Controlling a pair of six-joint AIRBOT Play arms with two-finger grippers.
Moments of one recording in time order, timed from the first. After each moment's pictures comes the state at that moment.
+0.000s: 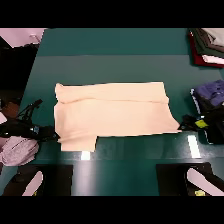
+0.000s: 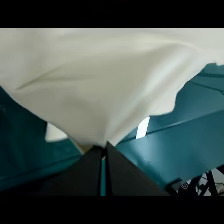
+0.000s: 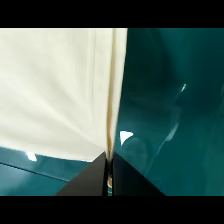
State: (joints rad) left arm 0.19 -0.73 0.59 1.04 -1.50 -1.37; right arm -0.40 -1.06 0.77 -1.23 1.49 1.30
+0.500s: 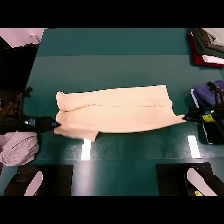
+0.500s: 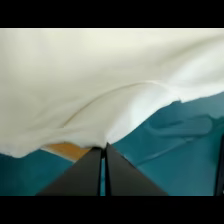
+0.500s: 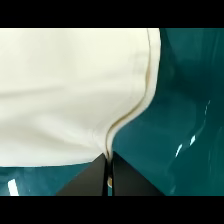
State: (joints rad) left arm 0.19 -0.67 0.67 0.91 -1.33 -1.37; right arm -0.38 -0.93 0.80 -1.13 1.37 1.33
